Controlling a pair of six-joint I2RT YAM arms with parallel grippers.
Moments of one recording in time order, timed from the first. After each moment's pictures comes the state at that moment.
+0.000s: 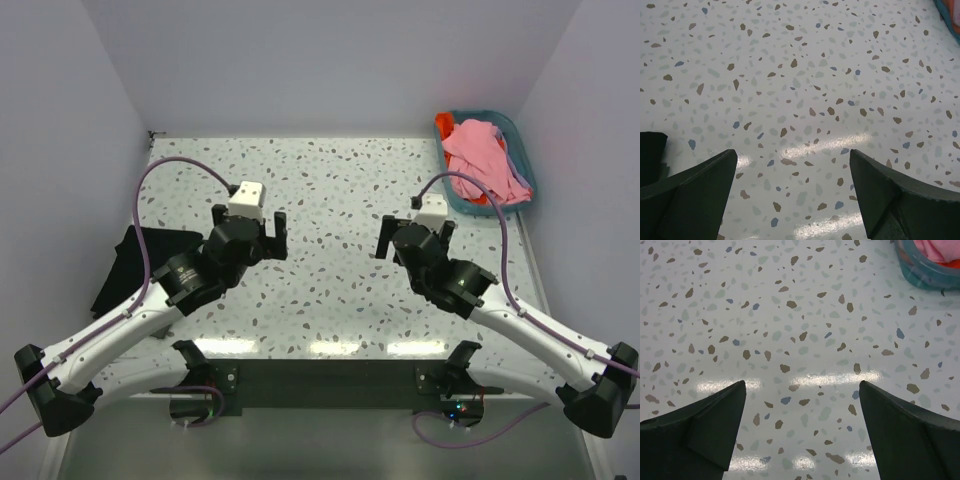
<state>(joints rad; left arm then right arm) -0.84 0.96 0.95 -0.48 -0.57 -0.38 0.84 0.96 0.86 -0.50 0.77 0.55</state>
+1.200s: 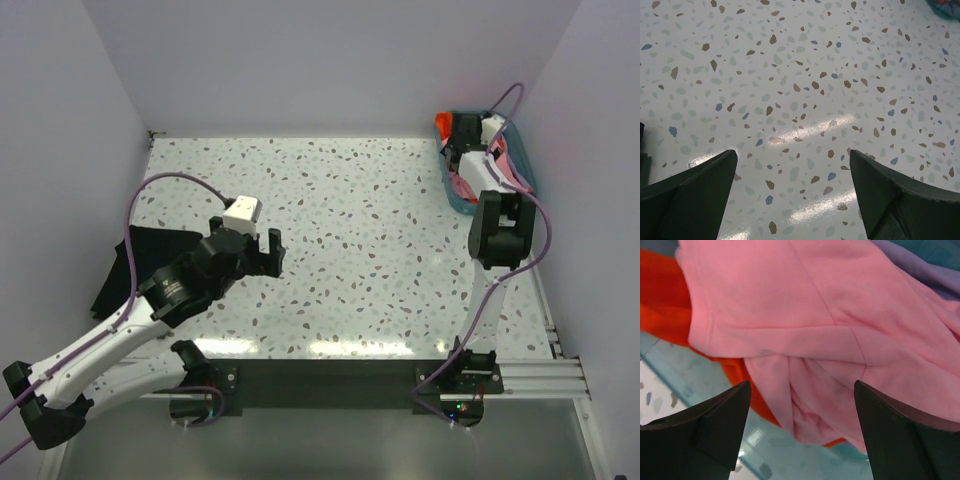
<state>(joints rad) -0.84 0.85 0.89 -0.55 -0.43 -0.38 -0.03 2.19 1.81 -0.32 0.59 0.56</state>
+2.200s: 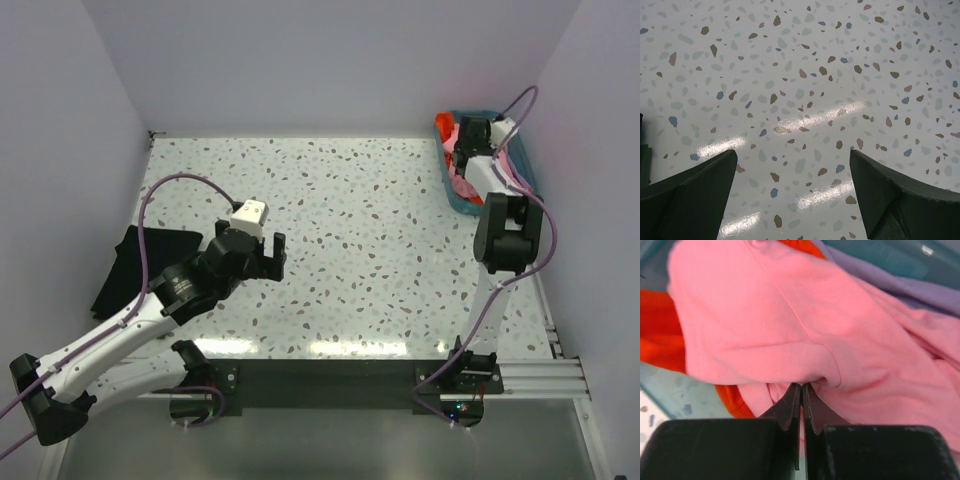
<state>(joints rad) -0.84 0.88 0.86 -0.56 -0.43 -0.38 -0.07 2.19 1.74 -0.23 0.63 0.60</state>
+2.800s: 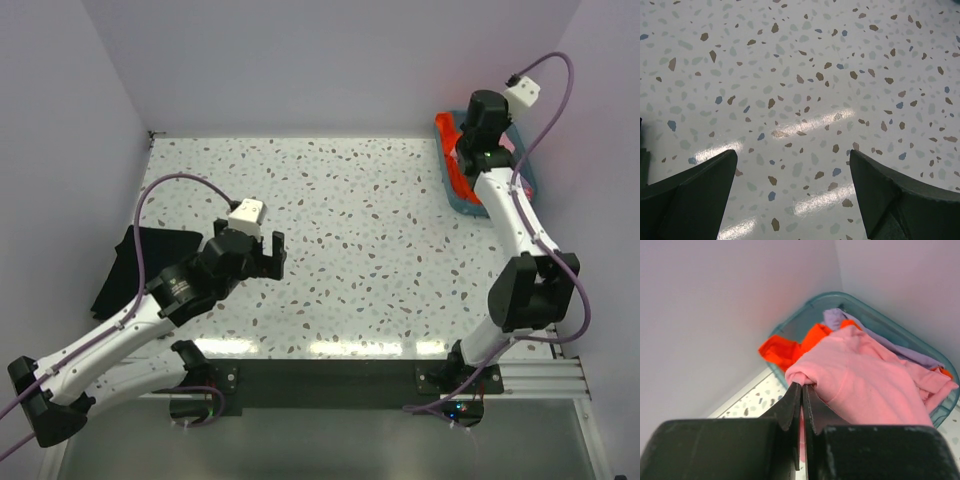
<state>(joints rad) -0.84 0.87 0.86 -0.54 -0.43 -0.38 0.04 1.67 1.55 -0.13 0.64 0.47</state>
